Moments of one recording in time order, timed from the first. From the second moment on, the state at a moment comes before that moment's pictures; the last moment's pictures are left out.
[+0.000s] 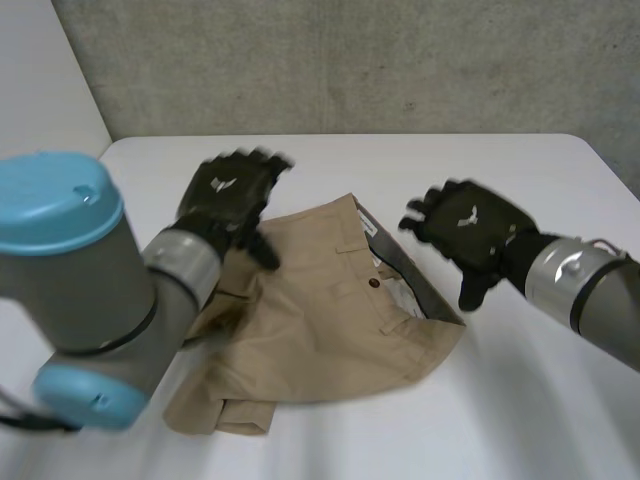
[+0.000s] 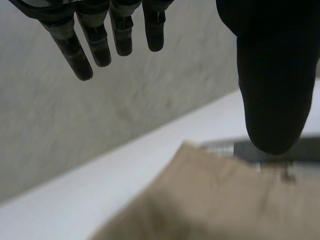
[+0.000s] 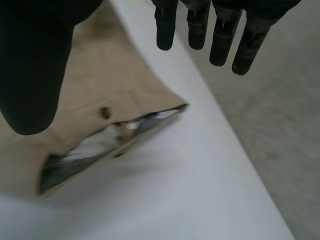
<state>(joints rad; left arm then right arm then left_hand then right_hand) 4.11 -1.87 -1.52 3.27 -1.65 3.20 1.87 -1.37 1.58 0.16 1.10 2.36 0.23 0.23 0.23 0.23 0.06 0.21 0.22 0.21 0.23 0.07</state>
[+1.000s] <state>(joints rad) 4.15 -1.93 -1.70 3.26 -1.90 3.28 1.94 -1.13 1.49 0.03 1.45 2.43 1.12 1.19 1.19 1.19 0.96 0.96 1.18 1.18 1.19 0.98</state>
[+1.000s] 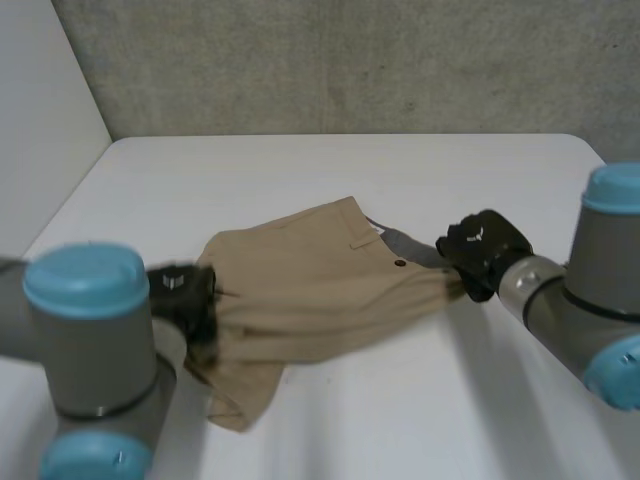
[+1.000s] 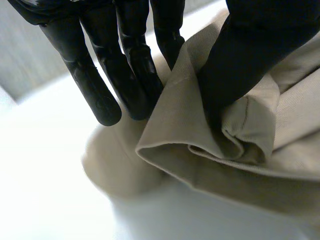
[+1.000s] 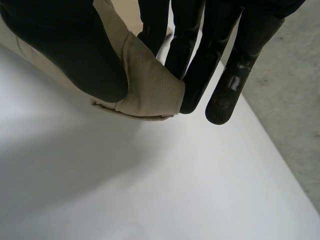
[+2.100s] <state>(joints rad) 4.22 -2.03 -1.73 3.55 -1.74 3.57 1.95 -1.09 1.54 -0.11 1.45 2.71 0.26 0.27 0.27 0.26 0.08 0.98 1.18 1.19 1.19 0.99</state>
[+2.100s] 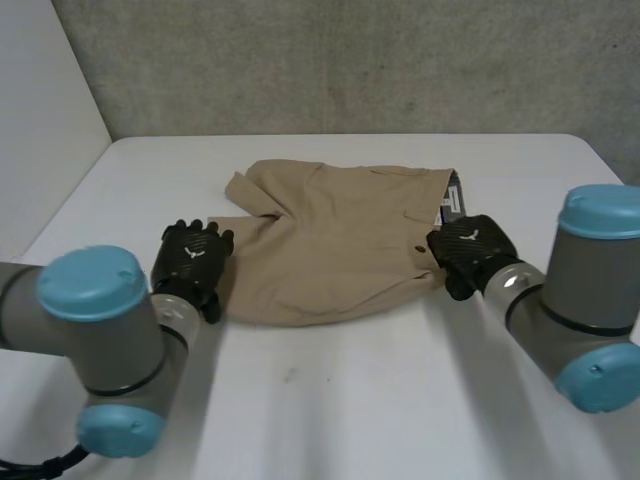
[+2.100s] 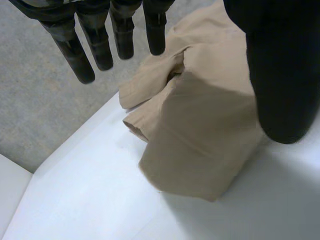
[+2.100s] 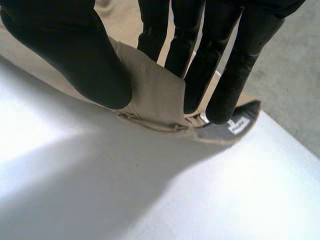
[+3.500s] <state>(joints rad) 4.39 -2.17 -1.55 3.27 -1.37 3.42 1.85 -1.11 1.65 -0.02 1.39 2.90 0.60 0.58 0.58 0.59 0.41 0.98 1.18 1.19 1.19 0.99</state>
